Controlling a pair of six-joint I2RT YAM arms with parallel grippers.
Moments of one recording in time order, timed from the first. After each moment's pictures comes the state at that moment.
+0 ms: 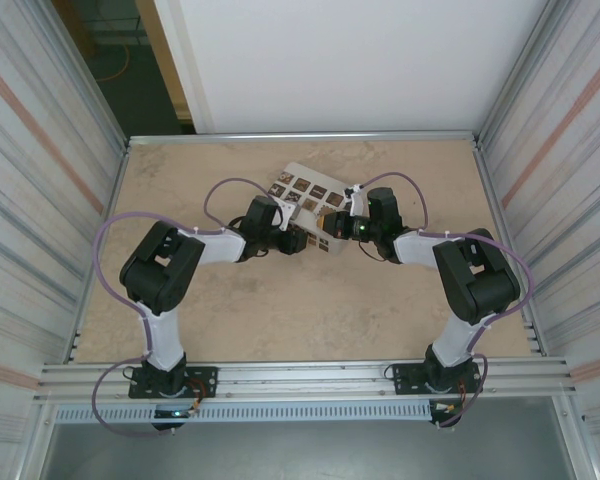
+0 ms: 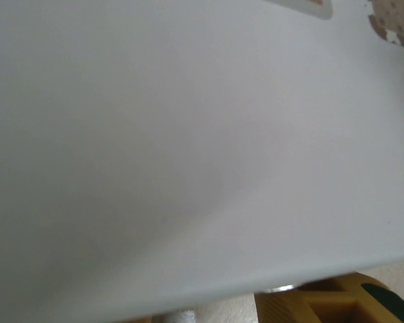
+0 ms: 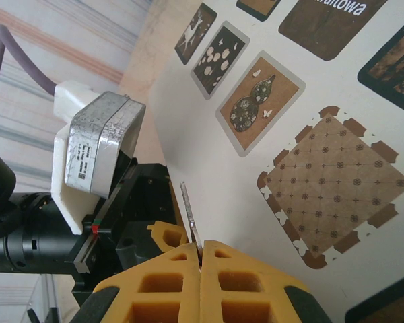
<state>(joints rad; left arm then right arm) -0.56 1.90 0.99 0.16 0.32 -0.24 0.40 1.73 0.81 0.43 -0.63 0.63</state>
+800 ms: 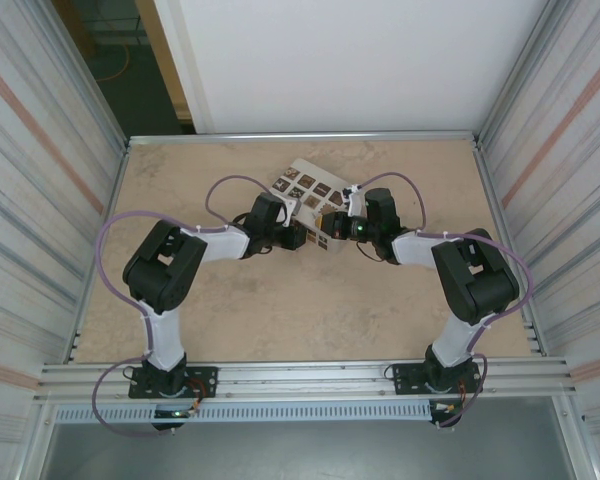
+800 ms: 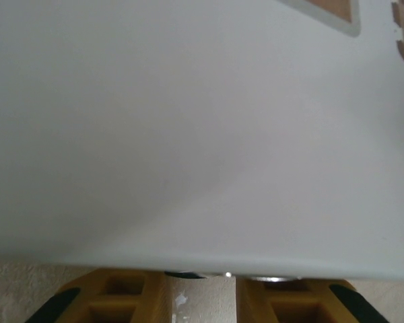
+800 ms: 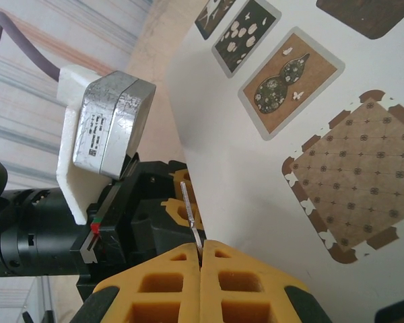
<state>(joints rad) -0.57 1.92 1.04 0.12 0.25 -0.32 0.41 1.73 0.81 0.44 -0.61 0.64</state>
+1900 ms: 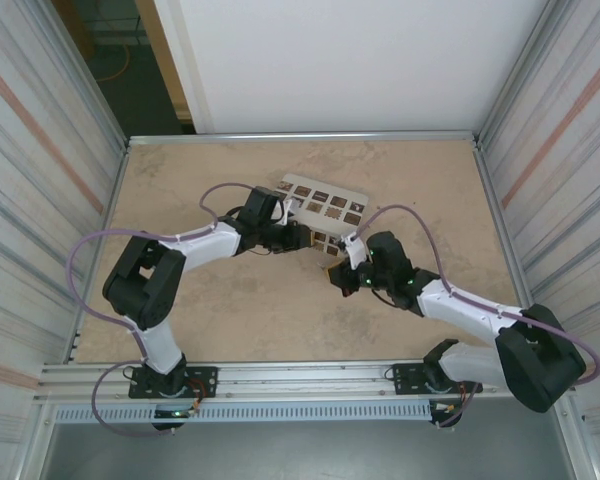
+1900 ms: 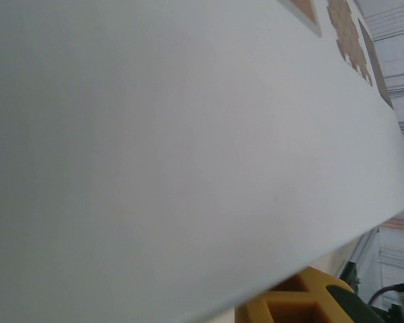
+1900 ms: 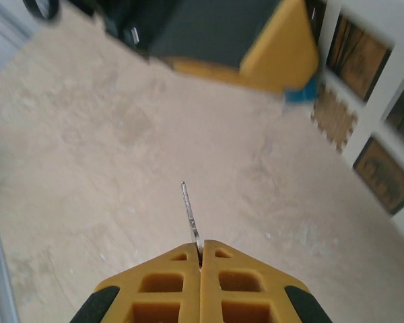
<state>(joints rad) -0.58 1.77 1.06 -0.10 0.55 -0.65 0.64 1.18 0.47 0.09 -0.36 0.20</state>
